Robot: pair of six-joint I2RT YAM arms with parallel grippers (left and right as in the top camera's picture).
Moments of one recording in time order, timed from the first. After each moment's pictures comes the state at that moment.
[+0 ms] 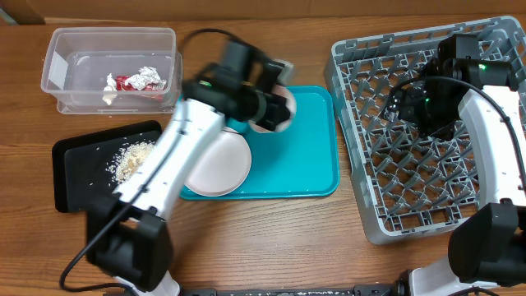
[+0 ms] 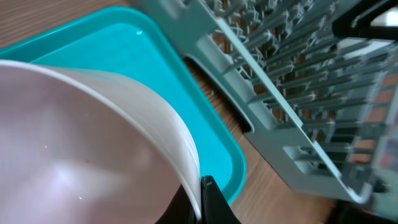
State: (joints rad) left arm -0.45 1.80 1.55 -0.76 0.49 -0.07; right arm -0.10 1.73 1.57 -1.23 -0.17 0.20
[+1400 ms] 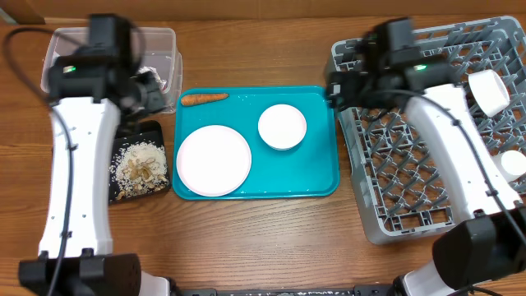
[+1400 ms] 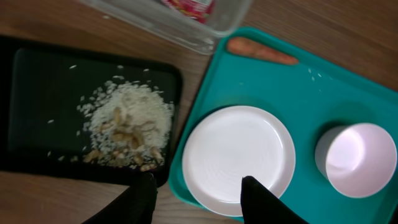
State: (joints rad) left arm 0.02 1.66 1.80 -1.35 -0.03 -0.38; right arm 0.23 1.73 1.64 -1.00 -0.19 0.20
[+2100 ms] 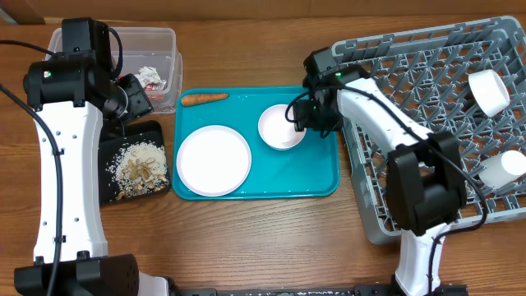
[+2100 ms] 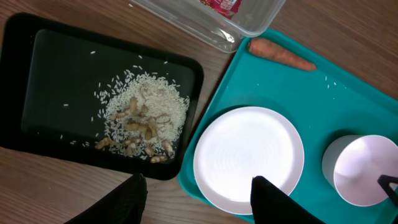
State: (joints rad) left arm 0.09 1.64 1.80 -1.39 -0.03 -0.41; right arm 0.38 2.11 1.64 -0.92 -0.15 0.30
